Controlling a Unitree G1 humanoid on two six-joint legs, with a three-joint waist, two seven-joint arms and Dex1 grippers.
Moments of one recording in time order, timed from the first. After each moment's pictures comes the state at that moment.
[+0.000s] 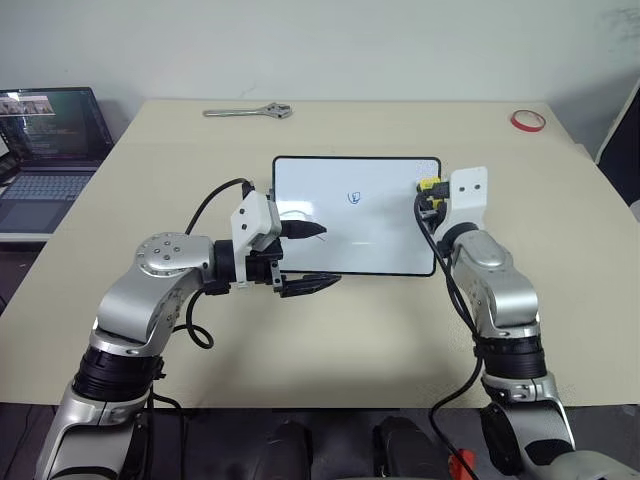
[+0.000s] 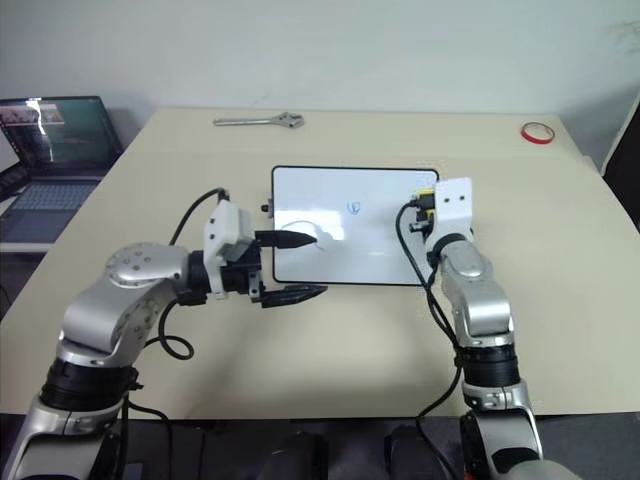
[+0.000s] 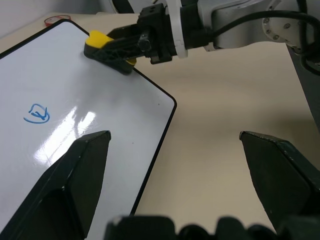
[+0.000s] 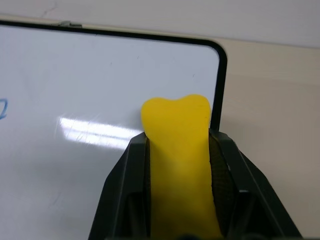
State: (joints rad) left arm -0.48 0.68 -0.06 -0.27 -0.46 0.52 -1.05; right arm -0.55 -0.16 -0.01 -0.12 0.06 0.67 0.07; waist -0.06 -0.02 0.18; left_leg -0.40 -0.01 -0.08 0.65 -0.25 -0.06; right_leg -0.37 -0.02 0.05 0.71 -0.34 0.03
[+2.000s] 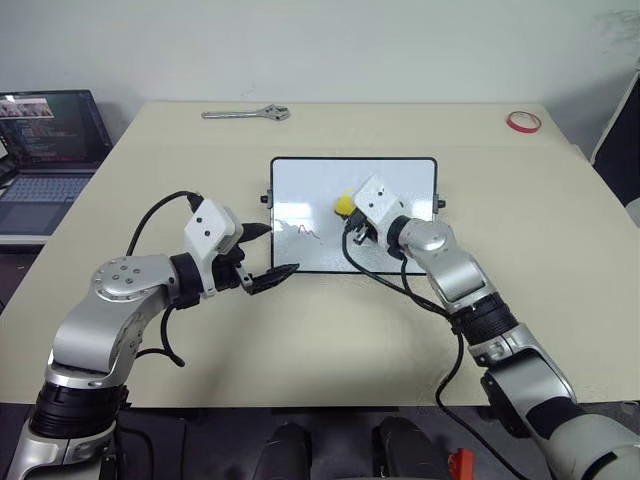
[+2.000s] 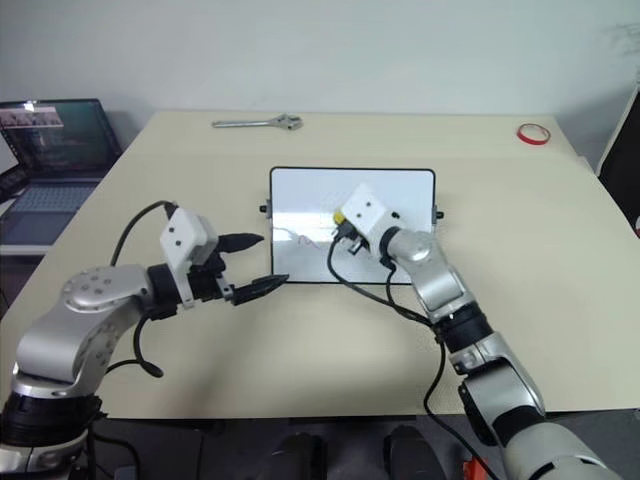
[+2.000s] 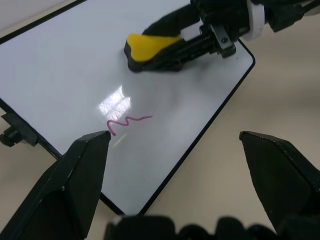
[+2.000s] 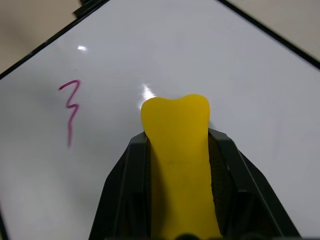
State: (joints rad) left arm -0.30 0.76 0.09 -0.34 -0.44 0.58 -0.84; right arm -0.80 -0.22 0.33 0.30 -0.11 0.33 0.46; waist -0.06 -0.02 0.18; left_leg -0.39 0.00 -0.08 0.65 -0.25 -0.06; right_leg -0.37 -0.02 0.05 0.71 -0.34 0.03
